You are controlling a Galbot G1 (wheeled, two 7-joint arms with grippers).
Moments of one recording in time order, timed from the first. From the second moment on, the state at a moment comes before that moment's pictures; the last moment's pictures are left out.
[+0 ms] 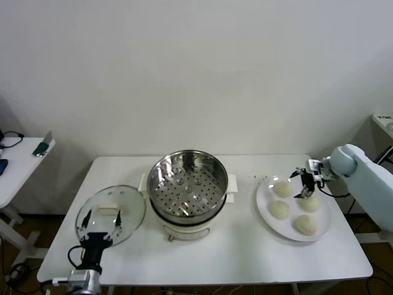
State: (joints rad) left arm 1.58 -1.50 -0.75 -1.88 0.03 -0.16 0.05; right arm -0.05 0.84 -0.53 0.79 -0.24 0.04 -1.10
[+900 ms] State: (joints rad) left arm 1.58 -1.50 -0.76 -1.84 0.02 -0.18 0.05; right arm 0.04 1.07 -0.61 0.47 -0.38 0.11 -1.13
